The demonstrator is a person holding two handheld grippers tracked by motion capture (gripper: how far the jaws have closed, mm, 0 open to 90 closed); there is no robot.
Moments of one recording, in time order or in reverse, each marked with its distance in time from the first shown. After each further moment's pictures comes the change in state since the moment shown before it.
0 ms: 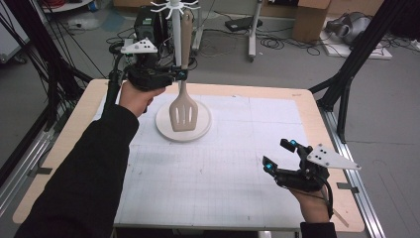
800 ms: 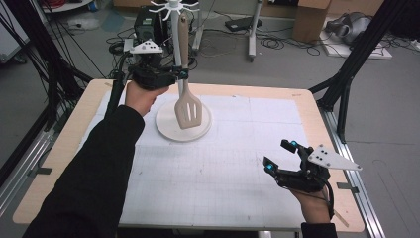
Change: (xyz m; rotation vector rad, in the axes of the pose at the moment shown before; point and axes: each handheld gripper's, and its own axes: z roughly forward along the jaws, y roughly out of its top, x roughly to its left) left arm 0.005 -0.006 0.012 0.027 0.081 0.000; right arm -0.001 -0.001 -0.002 0.004 0.001 0.005
